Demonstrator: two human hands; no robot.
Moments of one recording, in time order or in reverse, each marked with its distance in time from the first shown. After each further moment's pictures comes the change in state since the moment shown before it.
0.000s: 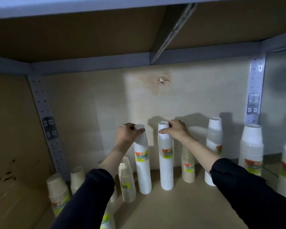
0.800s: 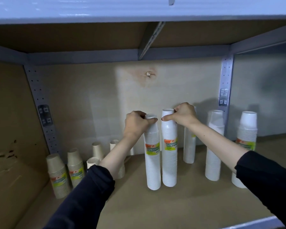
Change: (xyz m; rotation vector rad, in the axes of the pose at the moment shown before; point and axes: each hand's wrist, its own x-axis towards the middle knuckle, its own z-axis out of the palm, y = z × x) left_hand -0.091 0.069 0.005 -0.117 -0.014 0.097; right_hand -0.104 -0.026 -0.078 -0.108 0.173 0.032
